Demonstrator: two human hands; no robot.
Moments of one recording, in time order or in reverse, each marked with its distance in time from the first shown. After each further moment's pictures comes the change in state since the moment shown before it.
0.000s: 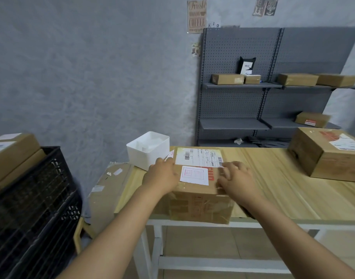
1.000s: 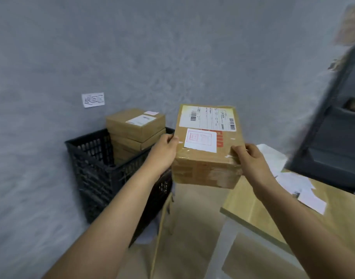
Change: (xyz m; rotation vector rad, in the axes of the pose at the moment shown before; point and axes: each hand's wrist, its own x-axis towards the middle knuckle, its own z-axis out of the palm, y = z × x) left_hand -0.128 -0.231 -0.161 -0.693 0.545 -0.481; right_hand -0.025 -0.287 0.096 0.812 -0.270 -0.272
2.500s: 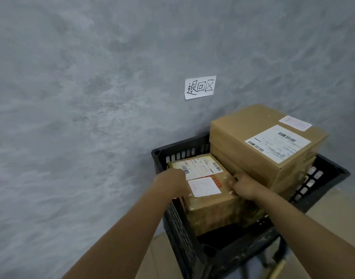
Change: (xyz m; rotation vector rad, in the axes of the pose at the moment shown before) left_hand 0.271 -0.255 -0.205 0.874 -0.185 -0.675; right_hand 0.244 0.062 0.491 -0.663 -1.037 0.035
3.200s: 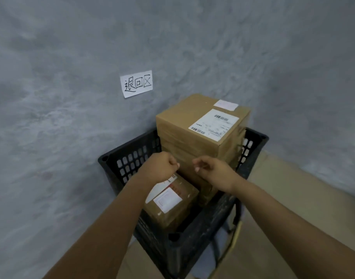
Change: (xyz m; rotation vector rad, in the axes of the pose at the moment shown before) left_hand -0.008 0.074 -0.005 -0.253 0.049 0.453; right_hand -0.077 0.036 -0.017 0.277 0.274 -0.178
